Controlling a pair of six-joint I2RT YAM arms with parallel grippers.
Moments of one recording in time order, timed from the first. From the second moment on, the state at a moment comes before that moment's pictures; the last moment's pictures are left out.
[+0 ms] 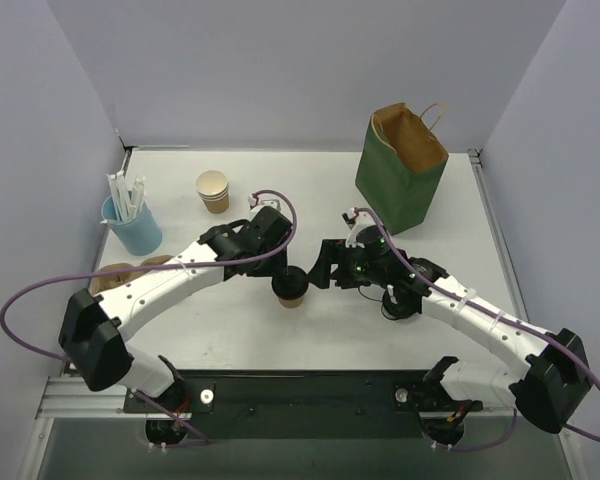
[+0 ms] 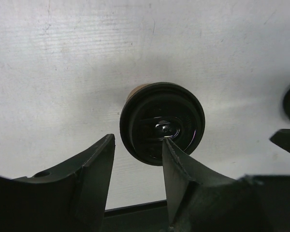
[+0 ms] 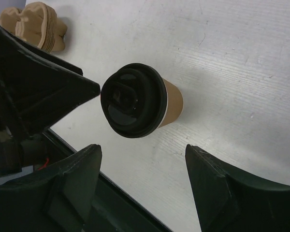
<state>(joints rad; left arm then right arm) -0.84 1.48 1.26 -0.81 -0.28 -0.75 0.73 1.14 0.80 -0.29 -0.10 0.60</state>
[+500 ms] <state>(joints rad) -0.63 1.27 0.89 -0.43 0.05 -0.71 0.62 1.39 0.90 -0.26 -0.37 0.57</state>
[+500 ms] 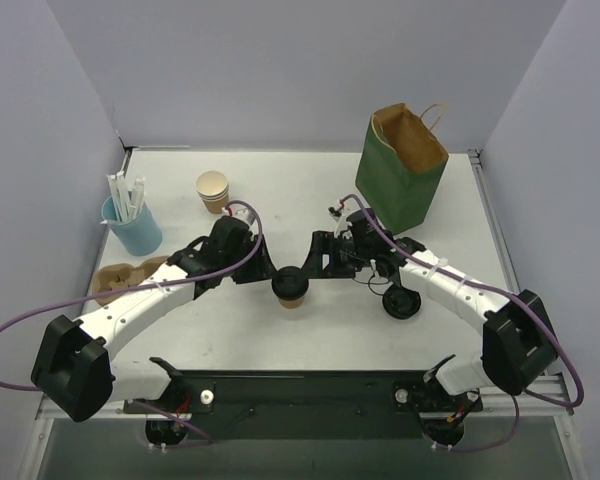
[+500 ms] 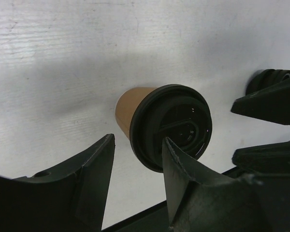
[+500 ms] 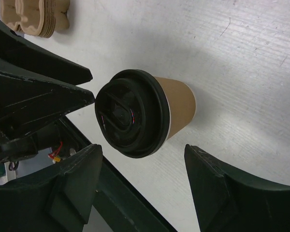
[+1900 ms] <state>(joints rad) -0.62 1.26 0.64 -0.02 0.13 -0.80 0.52 1.58 0.69 0.32 -0.69 0.63</state>
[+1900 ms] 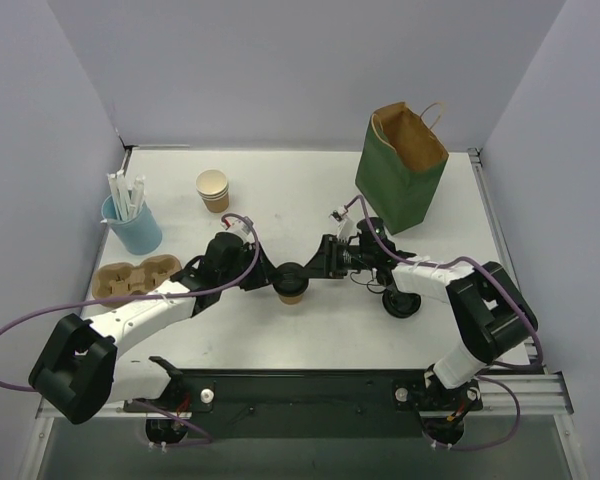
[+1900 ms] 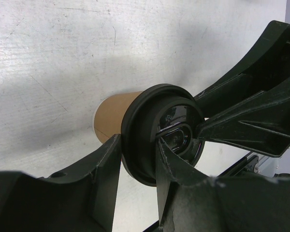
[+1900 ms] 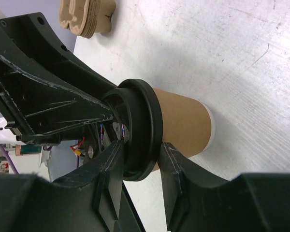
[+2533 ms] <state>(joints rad) -0.63 1.26 0.64 -0.02 0.10 -0.82 0.51 1.61 0.64 0.45 -0.70 0.64</state>
